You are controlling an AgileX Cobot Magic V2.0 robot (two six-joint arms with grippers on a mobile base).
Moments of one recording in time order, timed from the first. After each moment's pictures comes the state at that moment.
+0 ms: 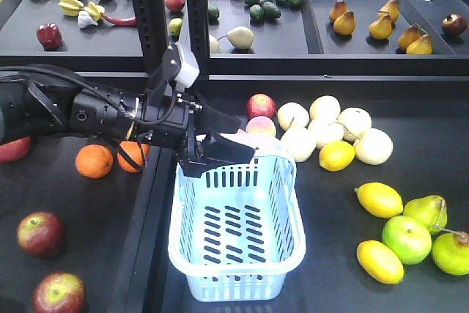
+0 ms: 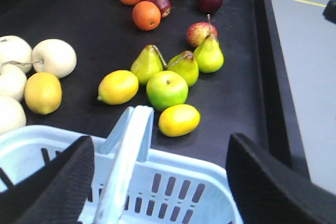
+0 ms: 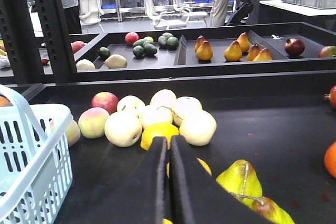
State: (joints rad) left arm -0.30 1.83 -1.31 1.76 -0.96 -1.46; right arm 0.00 -0.01 0.03 -0.07 0.14 0.07
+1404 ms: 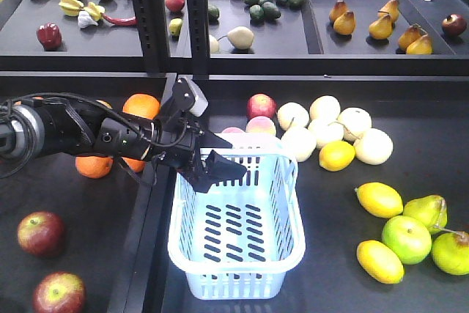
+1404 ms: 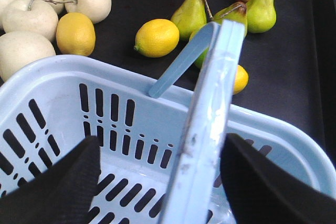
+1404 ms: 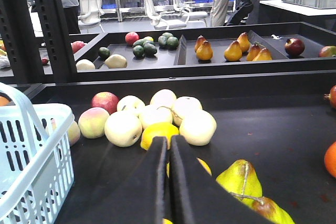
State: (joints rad) left arm -0.30 1.98 -1.31 1.76 -0.83 -1.40; right arm 0.00 -0.01 0.03 -0.07 0.14 0.07
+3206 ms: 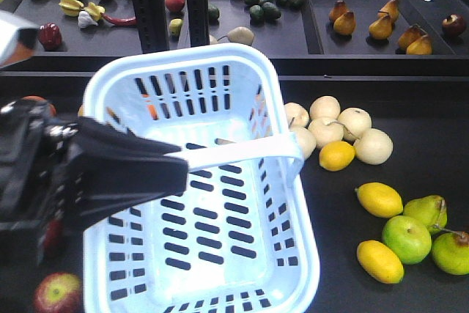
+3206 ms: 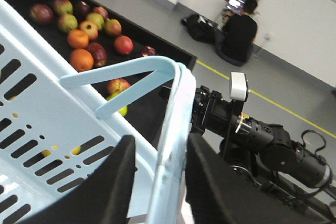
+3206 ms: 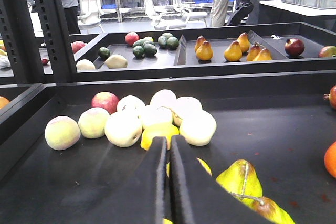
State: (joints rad) left arm -0.30 1.02 -0.91 1.76 -0.99 -2.09; right arm 0.00 -0.01 0.03 -0.07 0.14 0.07
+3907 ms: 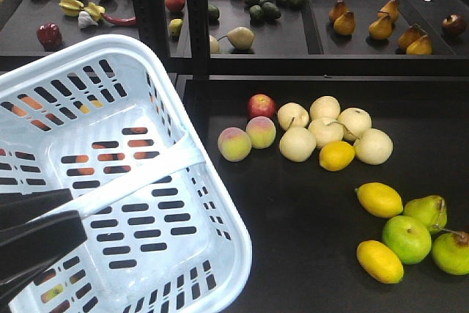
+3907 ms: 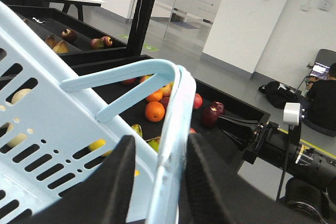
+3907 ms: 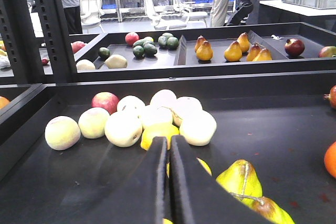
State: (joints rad) left arm -0.30 0.57 -0.59 1.76 -0.66 -2.11; right arm 0.00 -0.01 0.03 -0.07 0.14 0.07
